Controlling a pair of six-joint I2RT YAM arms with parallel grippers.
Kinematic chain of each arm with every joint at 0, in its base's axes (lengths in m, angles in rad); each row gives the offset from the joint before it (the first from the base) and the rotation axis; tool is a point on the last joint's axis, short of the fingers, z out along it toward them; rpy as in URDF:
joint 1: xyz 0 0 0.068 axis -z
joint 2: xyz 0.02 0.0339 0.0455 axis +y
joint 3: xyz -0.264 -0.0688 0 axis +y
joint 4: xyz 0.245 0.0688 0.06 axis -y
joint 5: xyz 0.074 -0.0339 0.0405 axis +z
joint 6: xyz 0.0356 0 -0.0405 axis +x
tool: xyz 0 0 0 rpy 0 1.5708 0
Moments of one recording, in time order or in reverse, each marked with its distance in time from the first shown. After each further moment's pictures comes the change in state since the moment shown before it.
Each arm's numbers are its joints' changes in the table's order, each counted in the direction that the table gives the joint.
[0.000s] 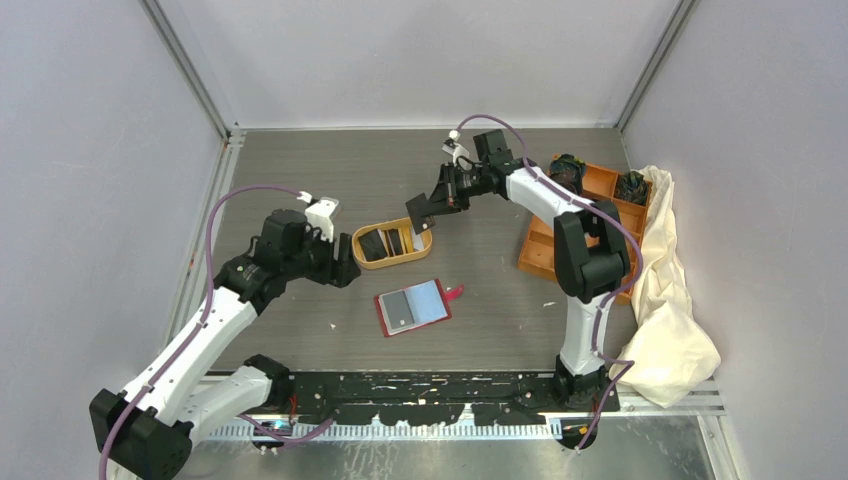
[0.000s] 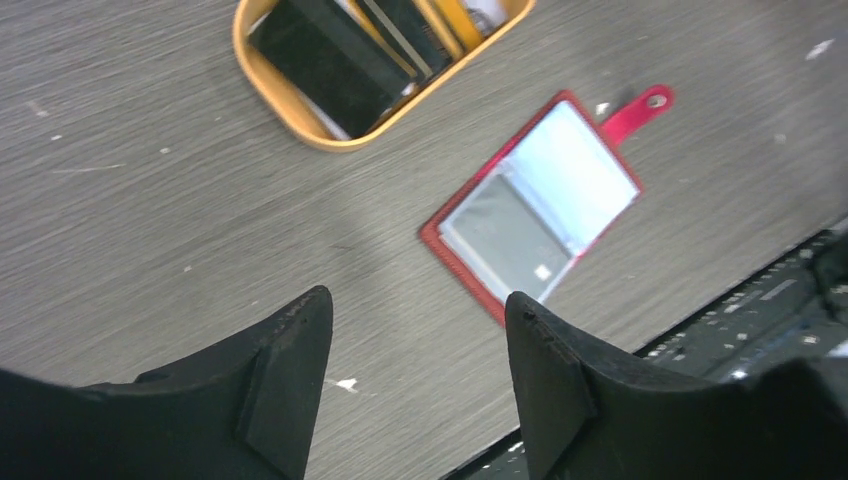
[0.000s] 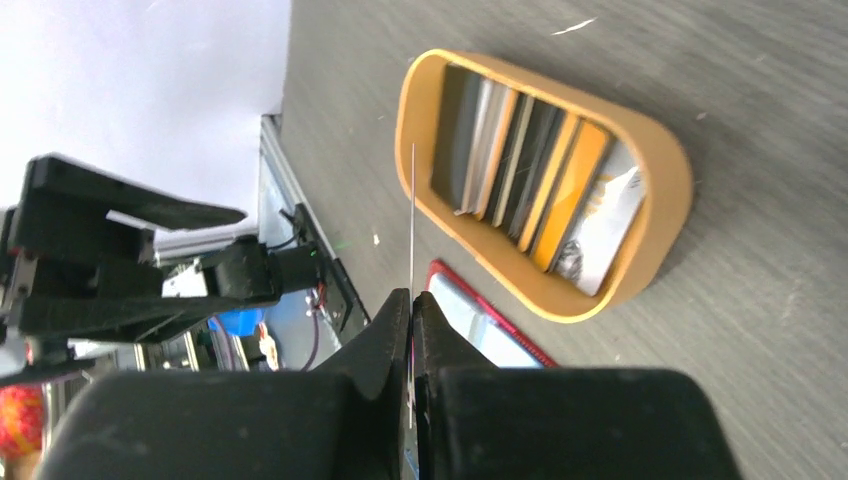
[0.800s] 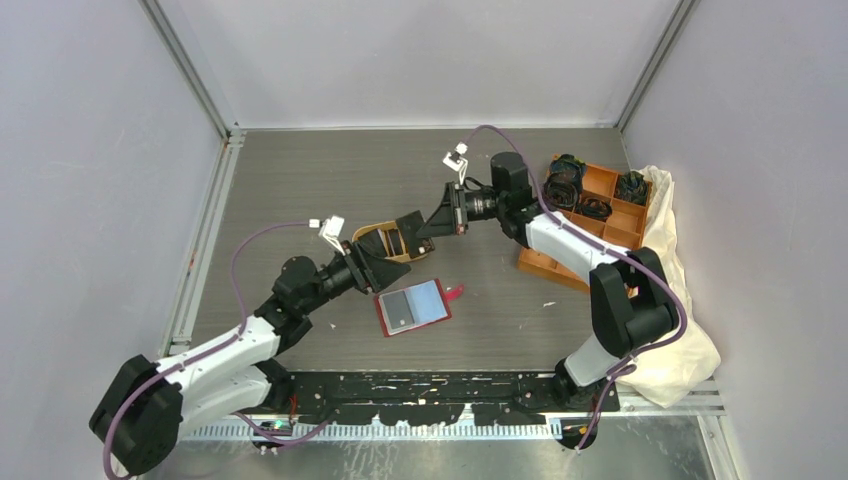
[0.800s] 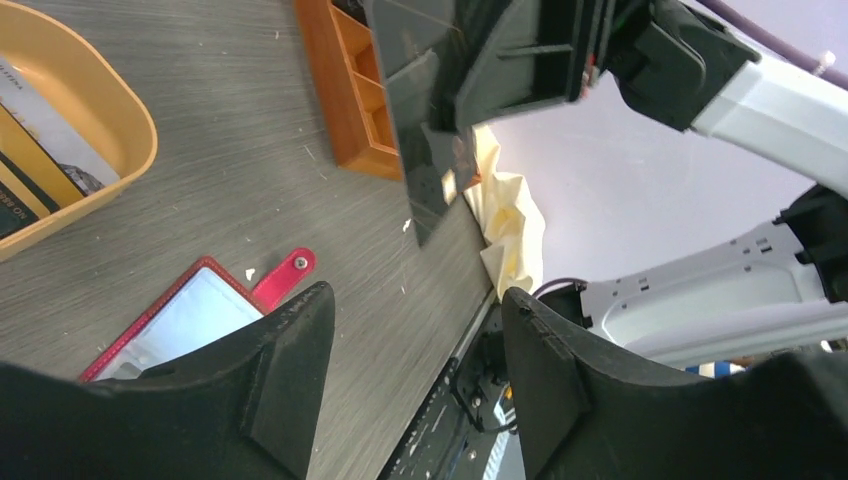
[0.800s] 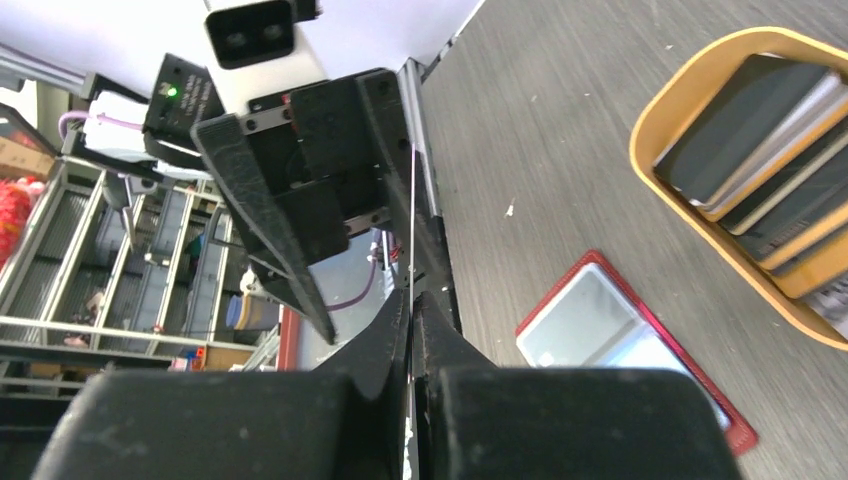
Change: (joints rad) left arm 0.201 -0.019 0.515 1.209 -0.142 -0.729; right arm -0.045 -0.427 0.504 0.600 0.255 0.157
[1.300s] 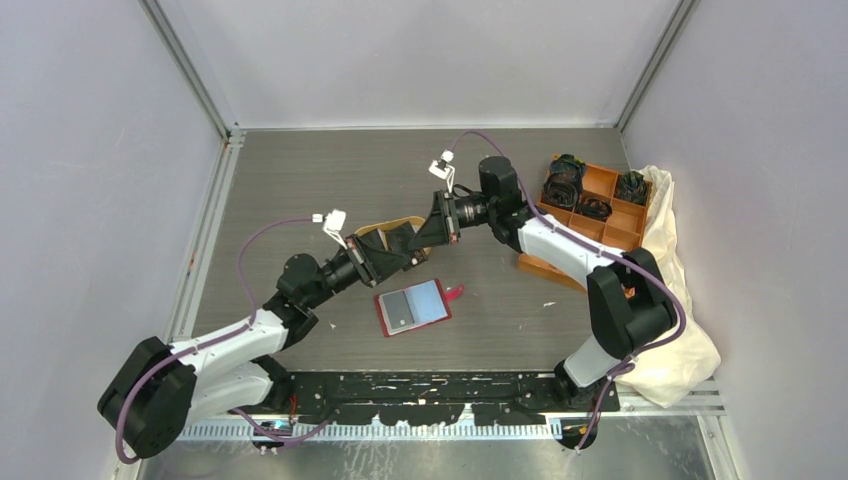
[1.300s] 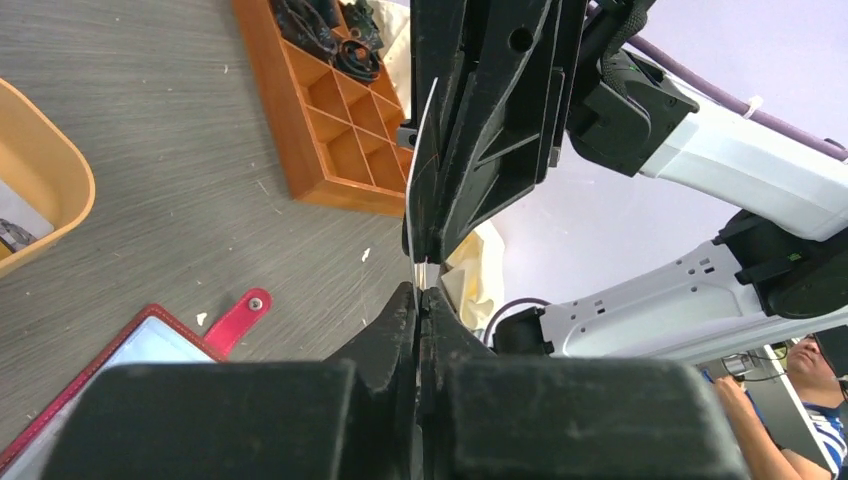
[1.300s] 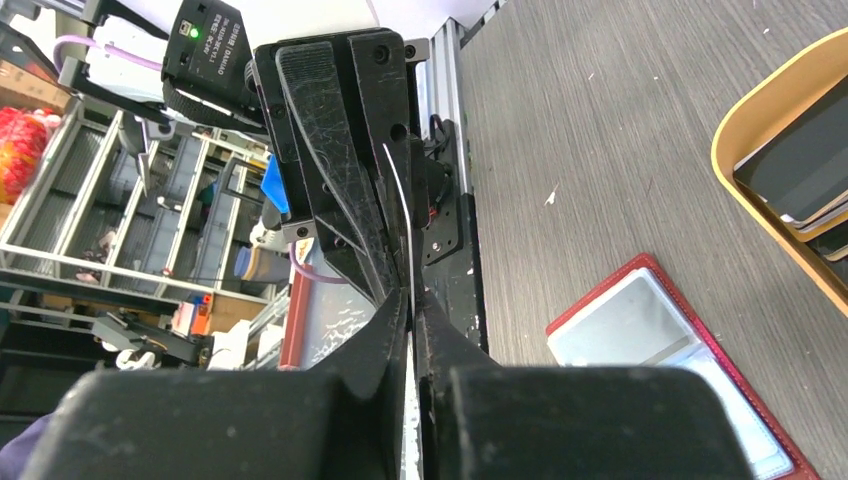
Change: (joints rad) left arm 0.002 0.134 -0.014 0.209 0.002 -0.073; right arm -0.081 0.000 0.001 0.029 0.044 -0.004
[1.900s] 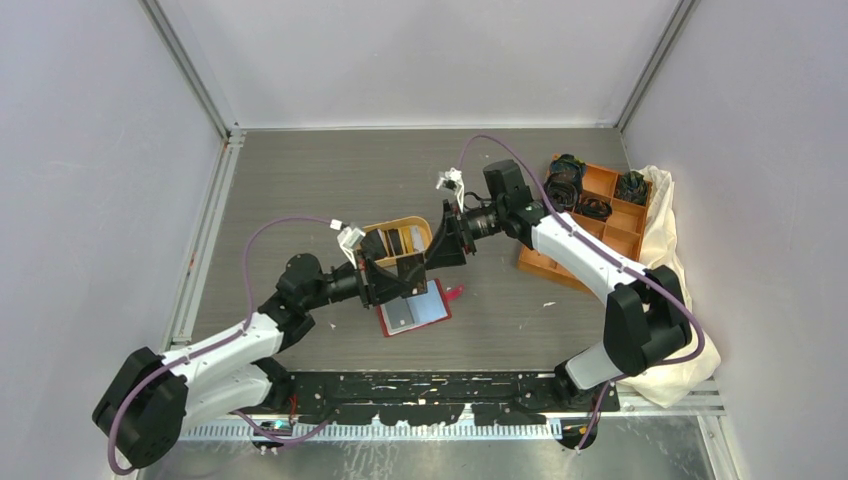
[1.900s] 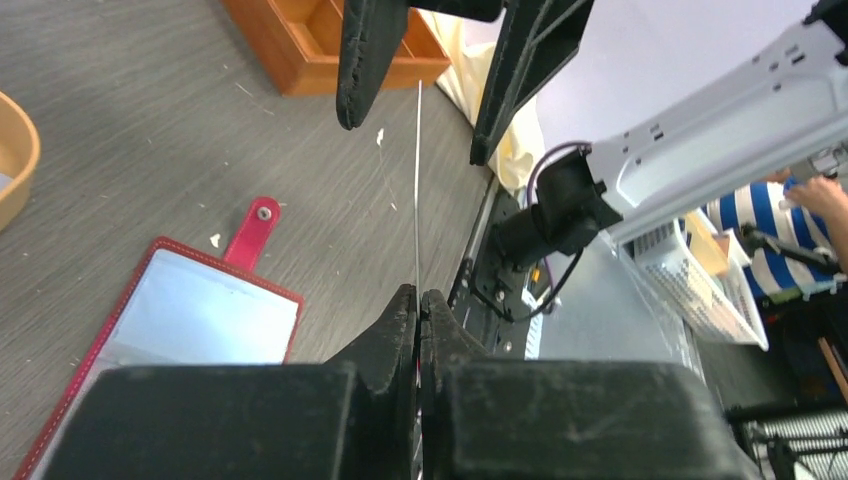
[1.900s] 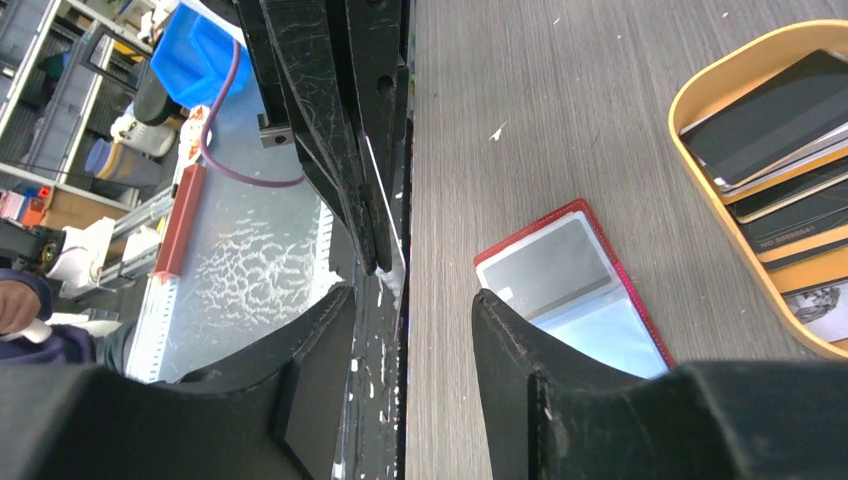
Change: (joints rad) left arm 0.001 -0.063 -0.001 -0.180 -0.258 0.290; right arm 0.021 -0.099 -0.063 -0.539 0.007 -0.673
